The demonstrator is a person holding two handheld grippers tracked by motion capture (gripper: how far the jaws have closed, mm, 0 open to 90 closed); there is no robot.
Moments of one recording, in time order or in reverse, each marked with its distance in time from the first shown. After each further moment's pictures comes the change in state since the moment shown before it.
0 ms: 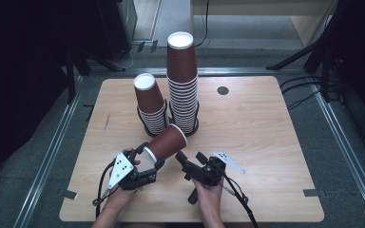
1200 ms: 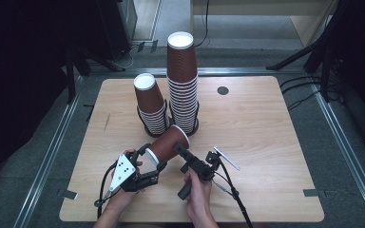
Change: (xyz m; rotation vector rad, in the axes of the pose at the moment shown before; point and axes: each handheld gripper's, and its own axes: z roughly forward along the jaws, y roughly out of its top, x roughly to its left) left arm -0.007 -0.001 0.001 -0.018 -0.023 0.011; right arm 0.002 0.002 0.018 0.027 0.161 0.381
